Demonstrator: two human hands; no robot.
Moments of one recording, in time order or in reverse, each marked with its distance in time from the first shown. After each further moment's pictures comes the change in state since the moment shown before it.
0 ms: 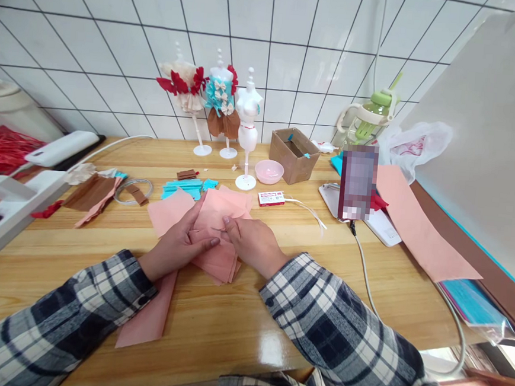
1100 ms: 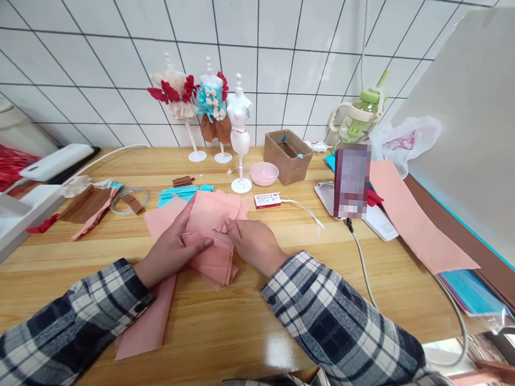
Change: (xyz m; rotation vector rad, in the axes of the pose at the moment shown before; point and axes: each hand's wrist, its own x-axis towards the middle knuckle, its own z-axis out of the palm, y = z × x) left_hand 0.002 -0.006 -0.005 -0.016 0.054 -0.054; right_hand 0.002 0.005 -0.002 -0.029 0.011 0.021
